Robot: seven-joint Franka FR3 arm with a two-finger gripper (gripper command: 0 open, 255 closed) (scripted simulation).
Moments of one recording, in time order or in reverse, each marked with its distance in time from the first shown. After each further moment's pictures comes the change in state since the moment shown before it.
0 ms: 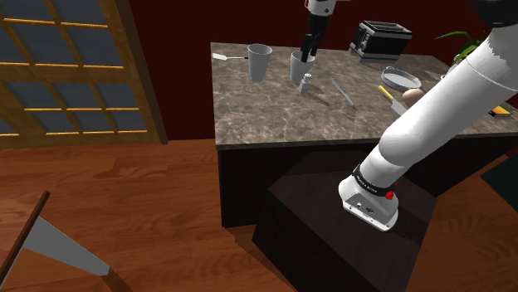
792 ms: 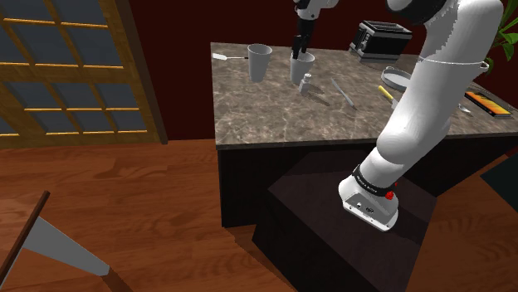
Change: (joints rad) arm -0.068 0.415 -0.049 0.370 0.075 0.072 -0.153
